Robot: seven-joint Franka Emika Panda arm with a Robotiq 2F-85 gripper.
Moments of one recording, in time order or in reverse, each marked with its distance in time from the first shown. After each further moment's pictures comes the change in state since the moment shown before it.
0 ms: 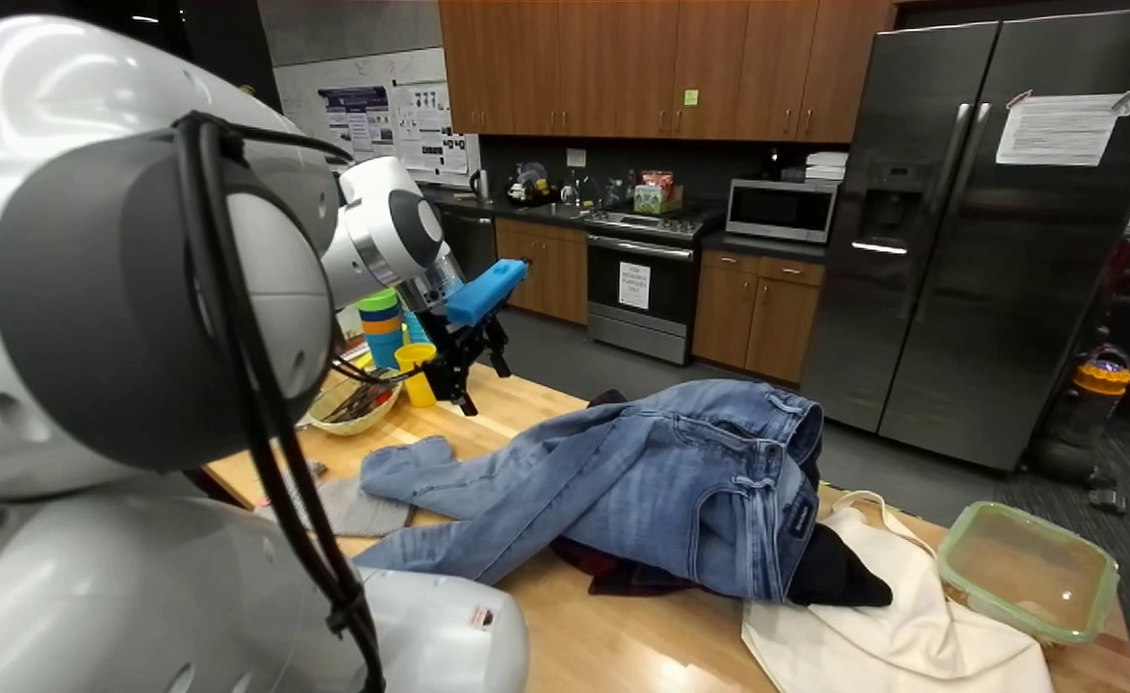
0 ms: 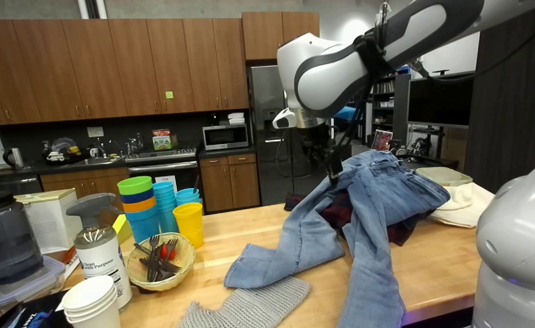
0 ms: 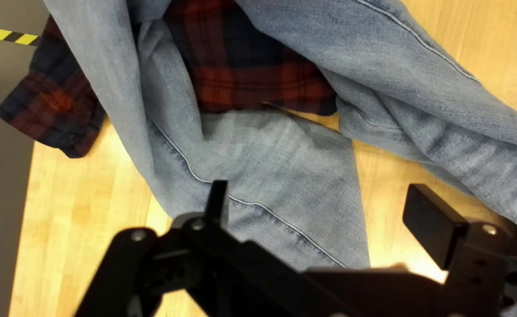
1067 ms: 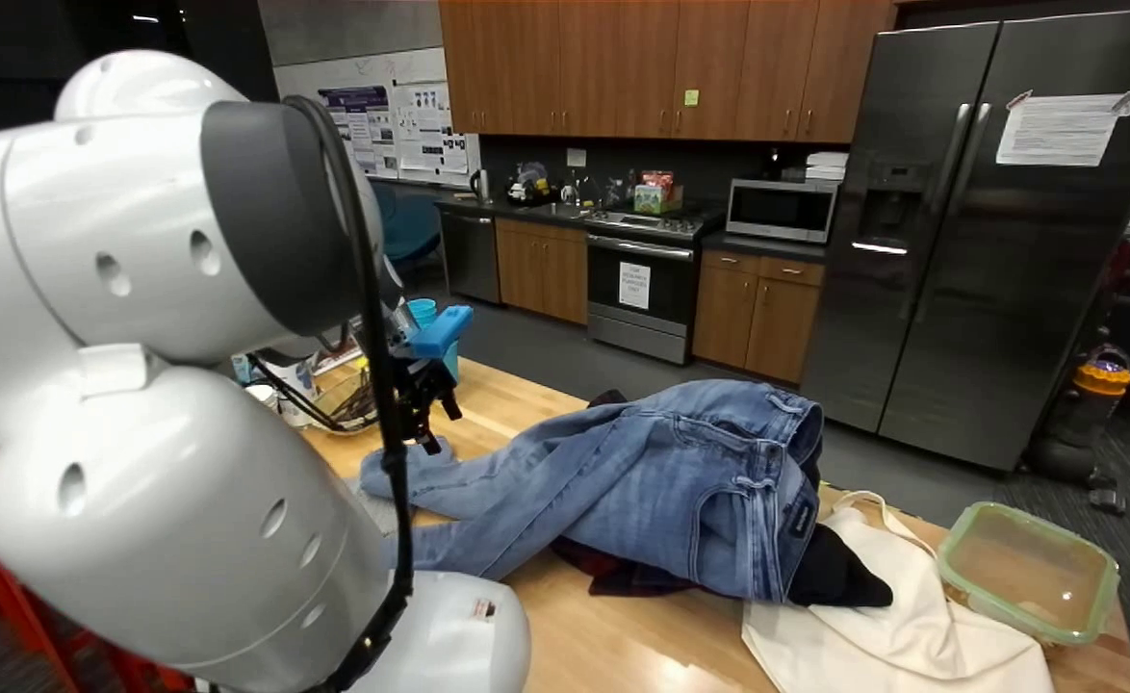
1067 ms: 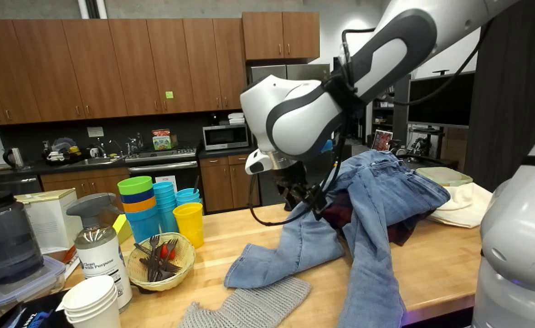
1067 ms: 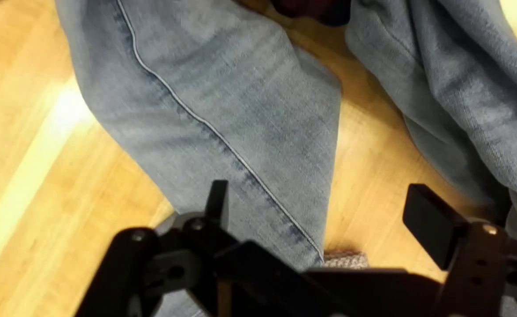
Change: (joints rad) arm 0.067 0.212 0.136 0.007 -0.001 0.063 -0.087
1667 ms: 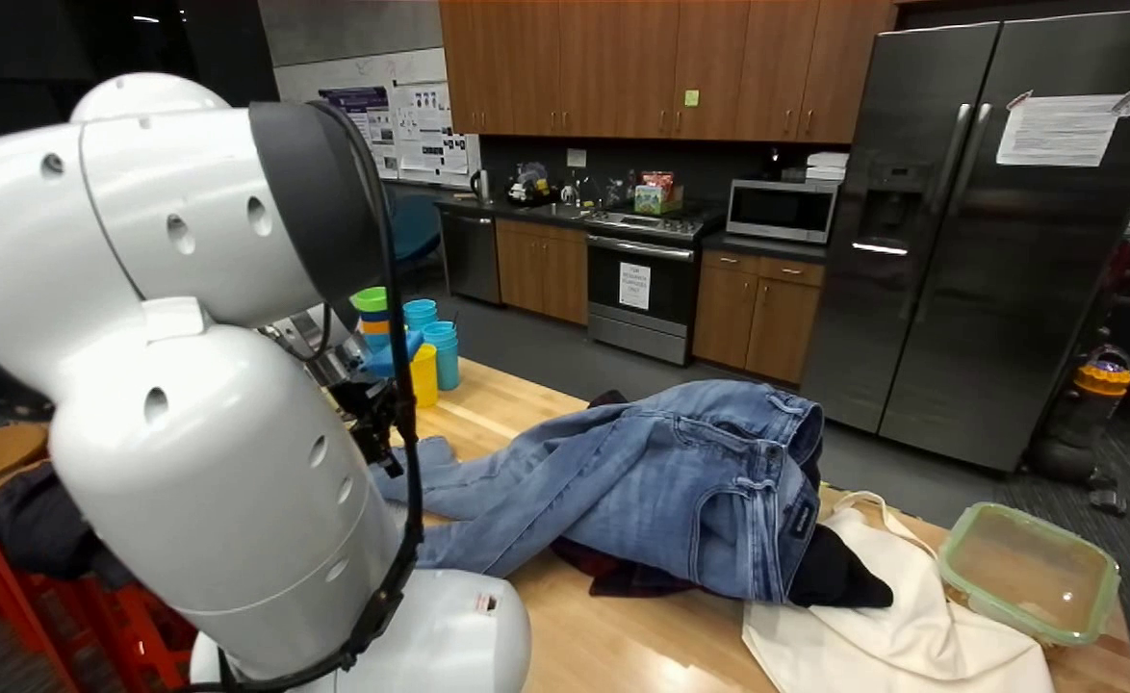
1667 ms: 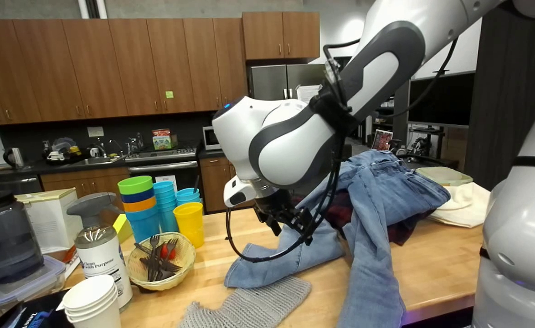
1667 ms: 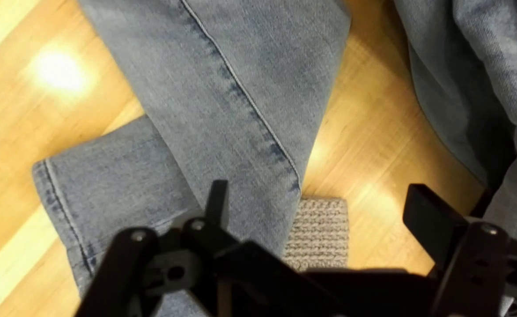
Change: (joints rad) arm 0.054 0.099 0.112 0.018 -0.001 0.019 -0.022
